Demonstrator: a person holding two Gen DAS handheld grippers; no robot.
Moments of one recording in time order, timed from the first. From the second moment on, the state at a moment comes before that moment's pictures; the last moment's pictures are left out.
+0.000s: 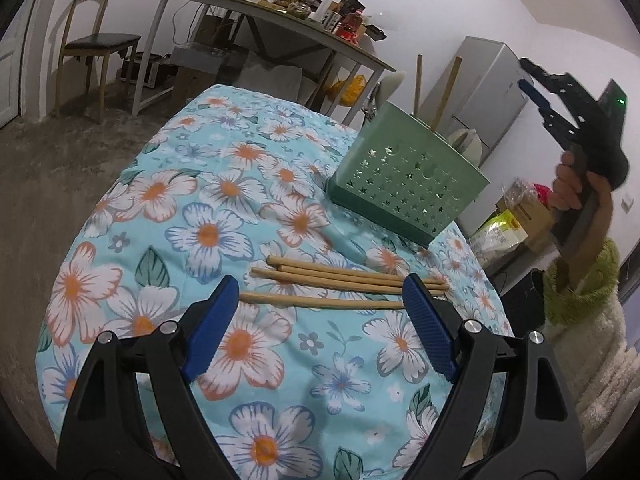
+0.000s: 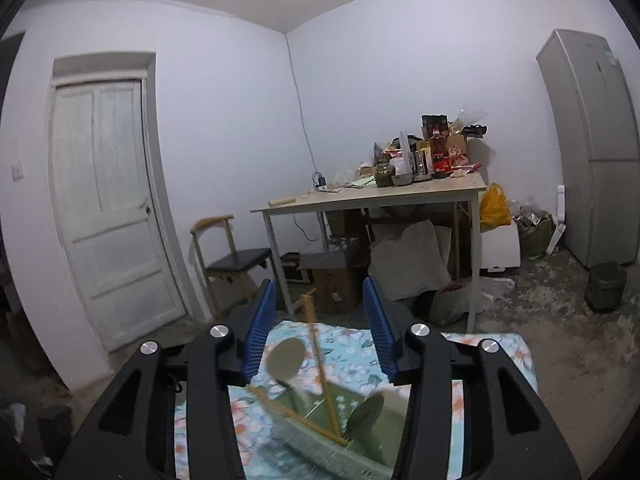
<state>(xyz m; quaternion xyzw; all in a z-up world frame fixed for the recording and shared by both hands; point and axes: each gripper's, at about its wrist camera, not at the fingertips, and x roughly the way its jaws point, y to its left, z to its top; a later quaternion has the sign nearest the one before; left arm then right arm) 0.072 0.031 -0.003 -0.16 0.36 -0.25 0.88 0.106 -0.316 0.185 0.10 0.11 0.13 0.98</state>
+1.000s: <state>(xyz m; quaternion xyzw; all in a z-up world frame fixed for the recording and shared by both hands) 0.103 0.042 -0.068 -0.43 0.44 -0.18 0.77 0.012 -0.291 0.015 0.27 0.29 0.15 0.91</state>
